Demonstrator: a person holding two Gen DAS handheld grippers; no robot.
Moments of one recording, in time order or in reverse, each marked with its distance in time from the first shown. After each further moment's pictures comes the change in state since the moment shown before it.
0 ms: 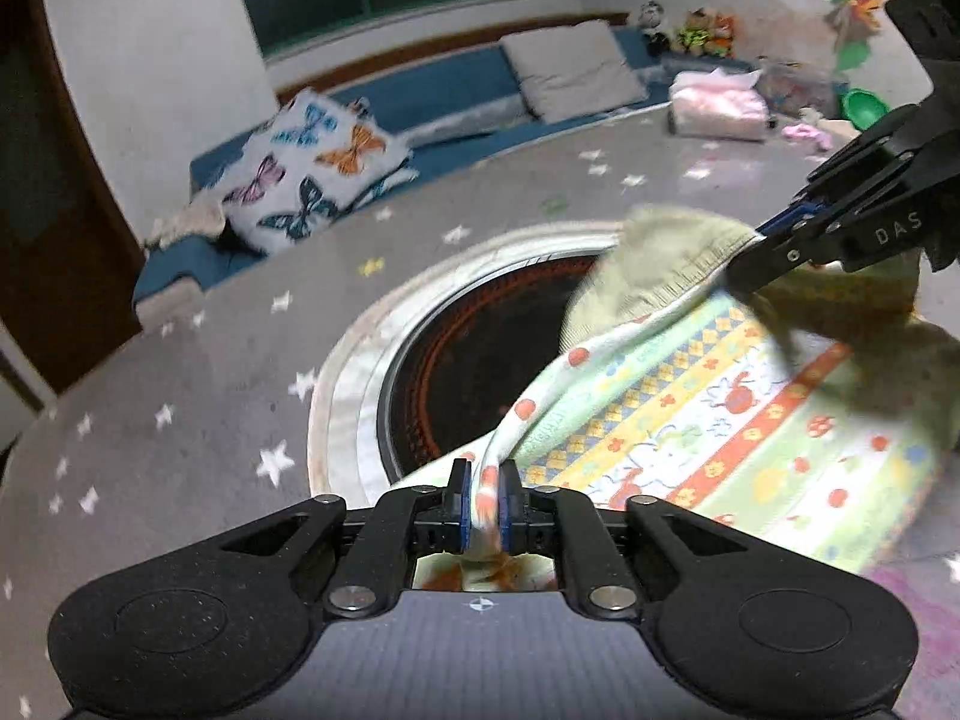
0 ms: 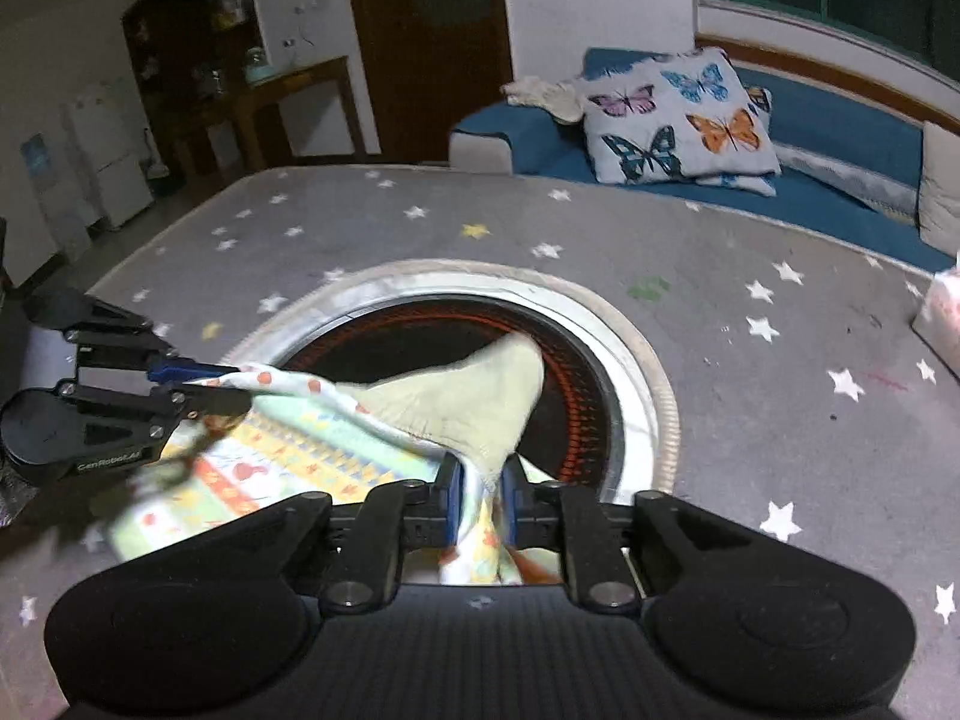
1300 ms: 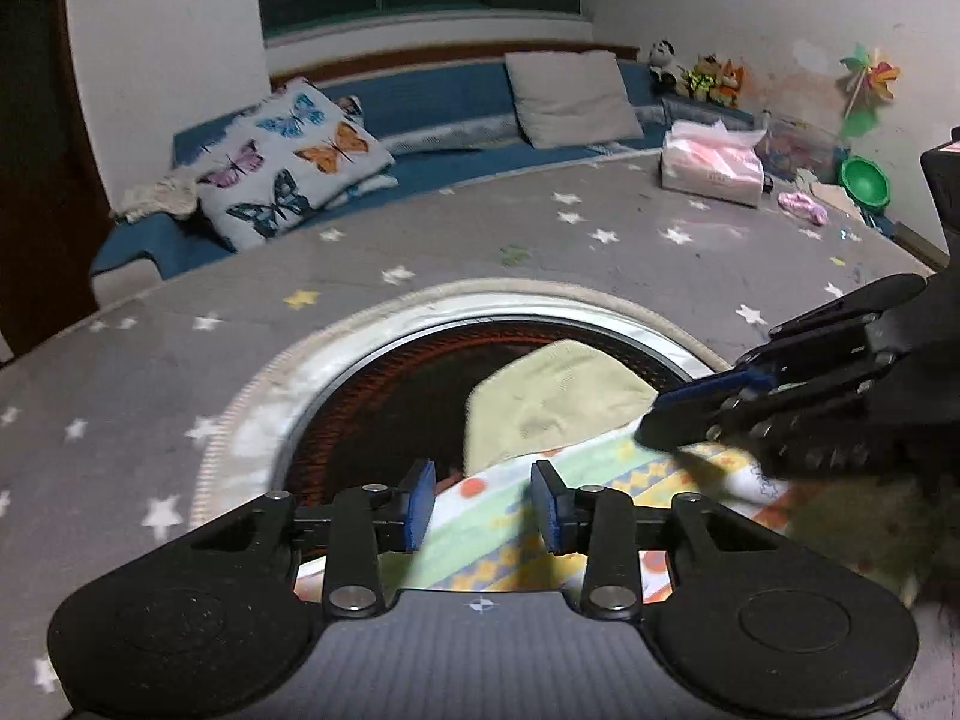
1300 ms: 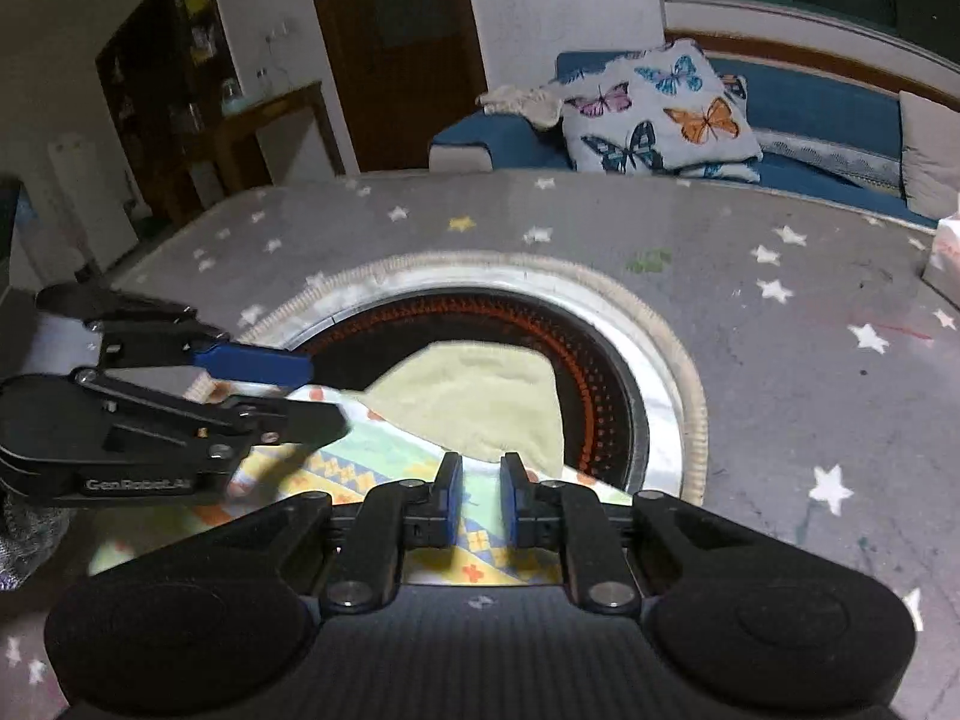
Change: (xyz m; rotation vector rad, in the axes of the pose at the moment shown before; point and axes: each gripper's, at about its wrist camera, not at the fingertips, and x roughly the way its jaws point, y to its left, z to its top) left arm 0.025 -0.033 0.043 -0.113 -0.015 -0.104; right arm 0.027 0.011 -0.018 0.070 -0.033 0.008
